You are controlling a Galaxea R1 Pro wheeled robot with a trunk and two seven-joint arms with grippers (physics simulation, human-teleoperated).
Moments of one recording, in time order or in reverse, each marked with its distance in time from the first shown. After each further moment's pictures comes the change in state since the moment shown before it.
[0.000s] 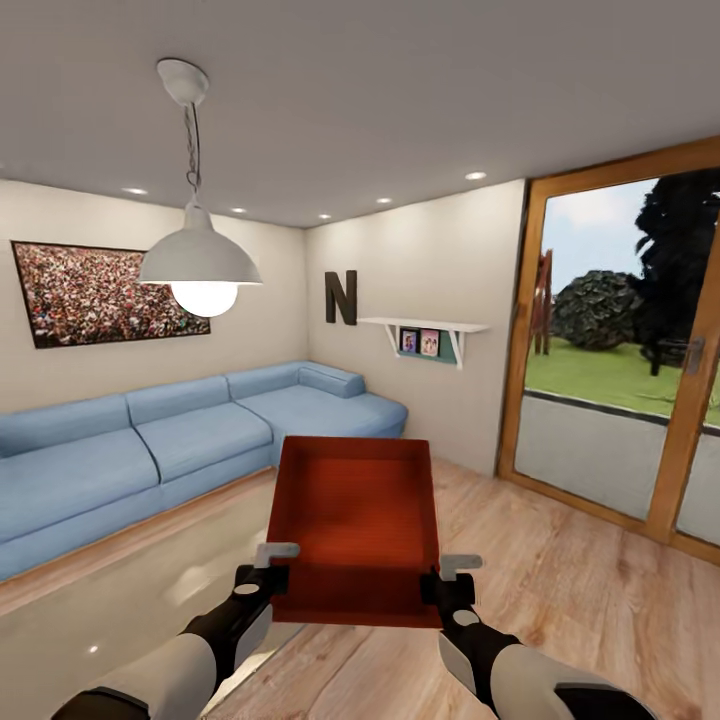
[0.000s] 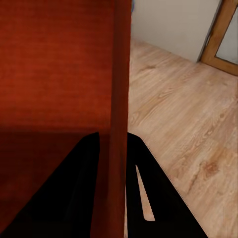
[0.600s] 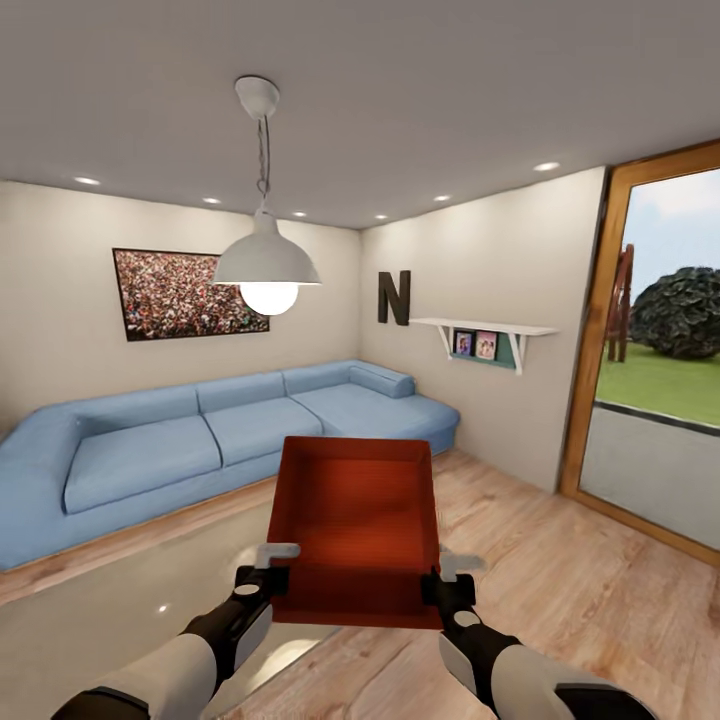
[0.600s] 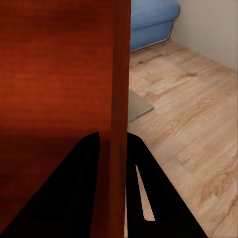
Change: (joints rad) left arm 0.000 -0.001 0.004 0.004 -0.006 0.000 -0.004; right arm 0.001 -0.002 0.007 0.004 -0.013 -0.005 0.005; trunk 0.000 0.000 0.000
